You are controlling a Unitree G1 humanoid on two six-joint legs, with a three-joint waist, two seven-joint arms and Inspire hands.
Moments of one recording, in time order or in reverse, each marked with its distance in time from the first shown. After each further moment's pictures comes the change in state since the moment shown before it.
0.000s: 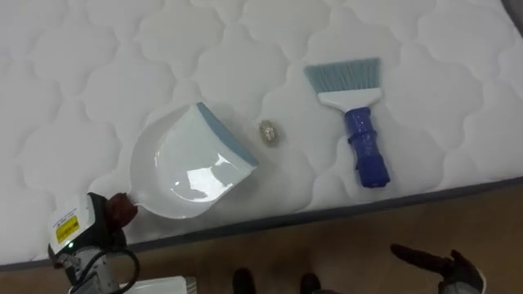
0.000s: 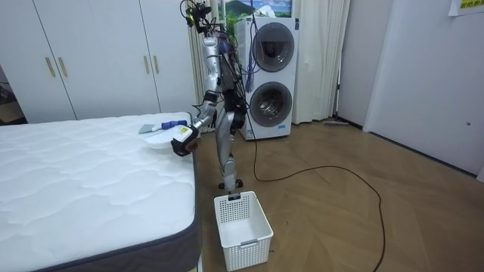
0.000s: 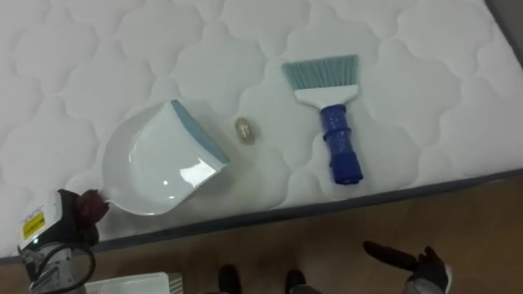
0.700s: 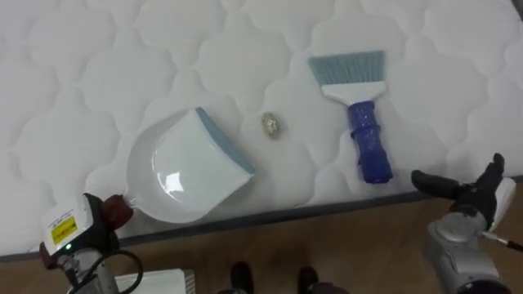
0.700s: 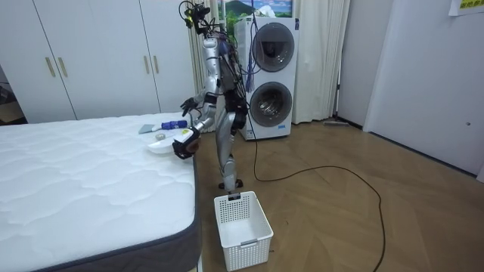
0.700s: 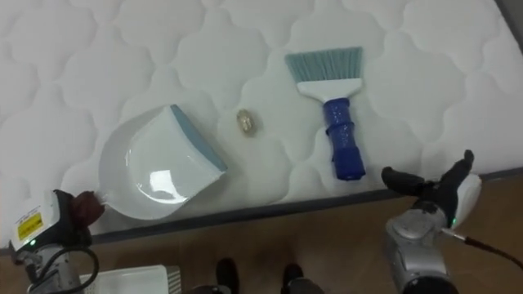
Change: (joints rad) left arm -0.032 0.004 -0.034 0.031 0.045 0.082 0.039; right arm -0.075 0.000 0.021 -0.384 -0.483 -0.020 -0.368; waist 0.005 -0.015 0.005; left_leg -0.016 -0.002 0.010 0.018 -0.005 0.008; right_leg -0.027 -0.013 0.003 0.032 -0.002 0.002
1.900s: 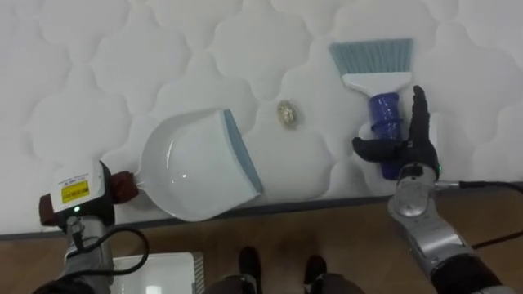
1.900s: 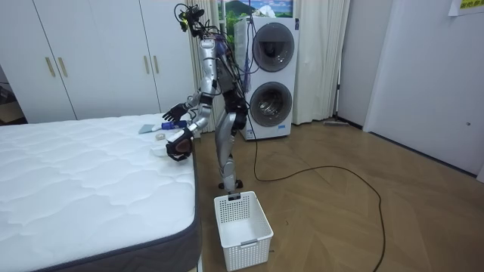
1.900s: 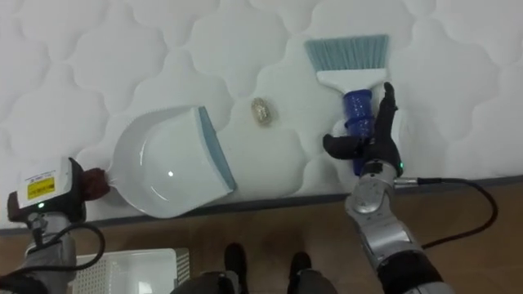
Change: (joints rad) left arm -0.112 0.037 -0.099 0.005 0.203 0.094 -0.032; right arm -0.091 0.003 0.236 -0.060 -0.107 0.040 0.165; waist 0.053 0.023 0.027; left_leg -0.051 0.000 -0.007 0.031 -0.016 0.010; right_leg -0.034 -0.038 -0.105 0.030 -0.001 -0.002
